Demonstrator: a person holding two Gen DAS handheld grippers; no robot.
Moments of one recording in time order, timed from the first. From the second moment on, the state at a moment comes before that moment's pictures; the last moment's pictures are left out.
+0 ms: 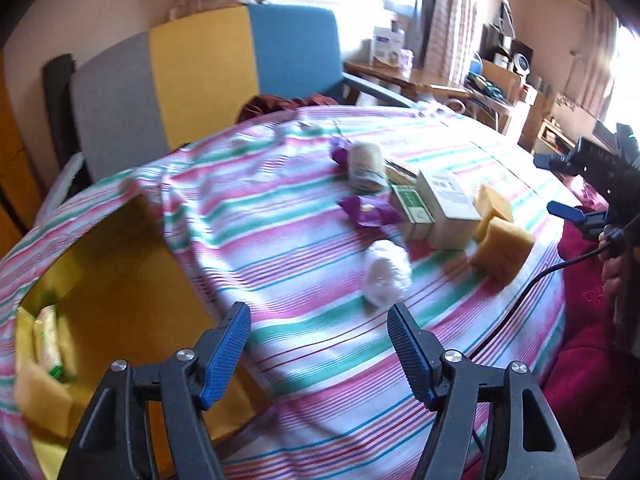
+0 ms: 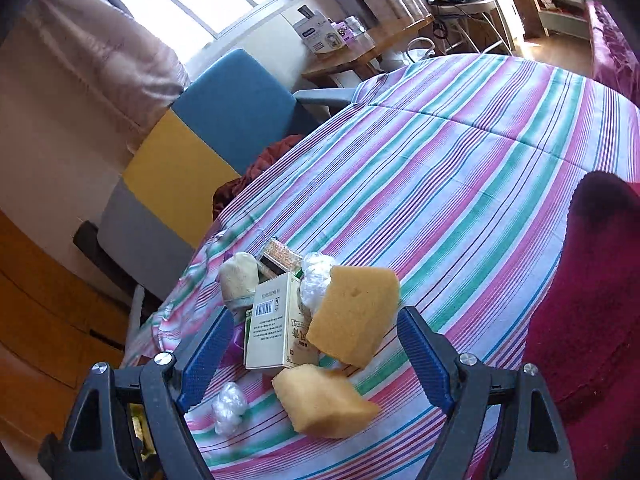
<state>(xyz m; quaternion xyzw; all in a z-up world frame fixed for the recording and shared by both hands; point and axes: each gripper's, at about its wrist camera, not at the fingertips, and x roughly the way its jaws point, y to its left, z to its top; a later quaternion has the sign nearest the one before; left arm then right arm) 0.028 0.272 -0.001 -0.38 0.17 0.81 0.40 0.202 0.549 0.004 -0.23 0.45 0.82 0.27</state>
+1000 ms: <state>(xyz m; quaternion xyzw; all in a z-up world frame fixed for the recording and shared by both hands) 0.002 0.361 -0.076 -0.40 0.17 0.80 0.42 0.148 0.527 -0.001 -0.35 0.38 0.83 0.23</state>
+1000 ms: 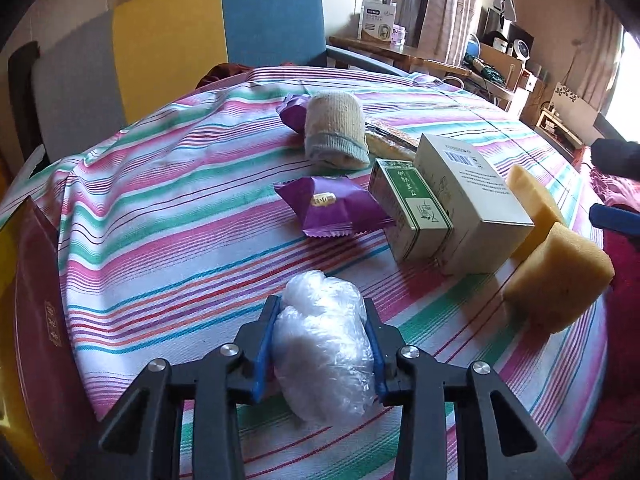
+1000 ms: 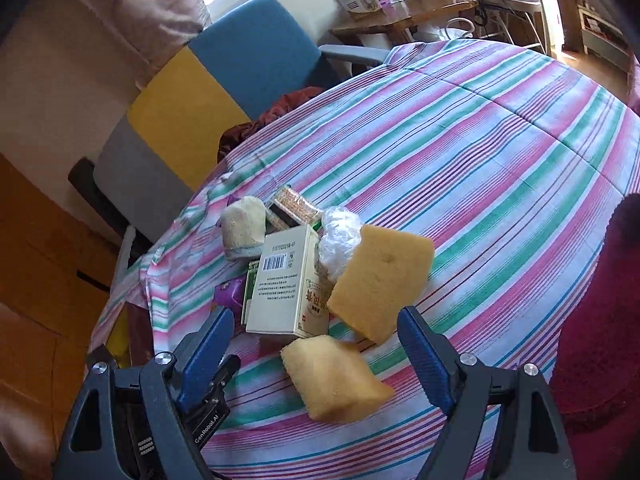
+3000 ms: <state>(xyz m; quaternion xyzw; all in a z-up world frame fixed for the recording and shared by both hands) 0.017 0.274 0.001 -0.37 0.11 0.83 0.41 0.045 0.519 -0.042 -0.48 0.21 0.81 0.25</state>
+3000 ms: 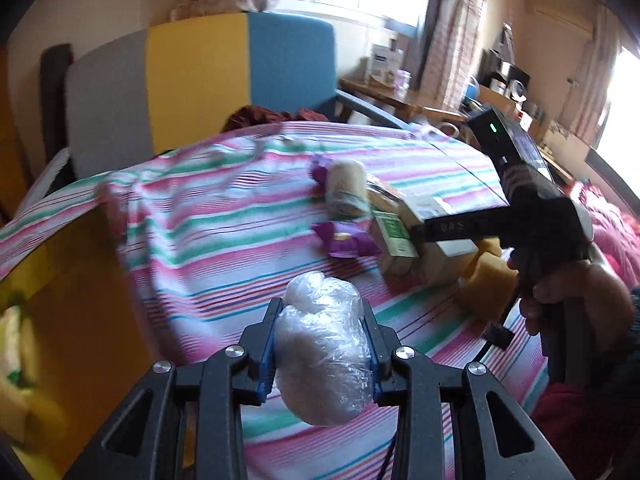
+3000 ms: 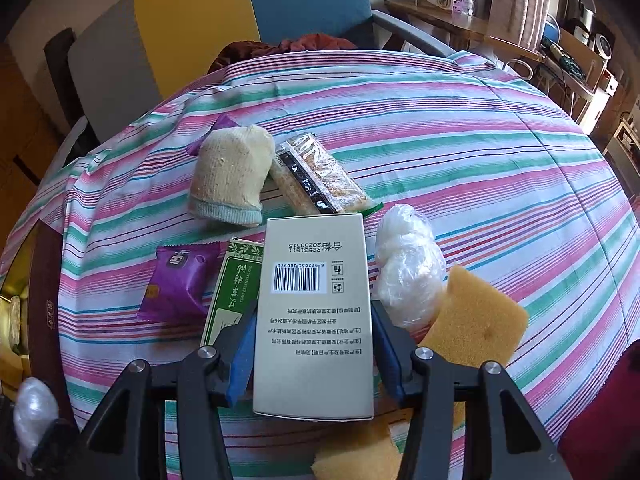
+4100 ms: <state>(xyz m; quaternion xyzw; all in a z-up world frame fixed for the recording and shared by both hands) -0.052 0.033 -0.055 -0.47 0.05 0.88 0.10 0.043 0.510 -0.039 -0.49 0.19 0.81 0.26</state>
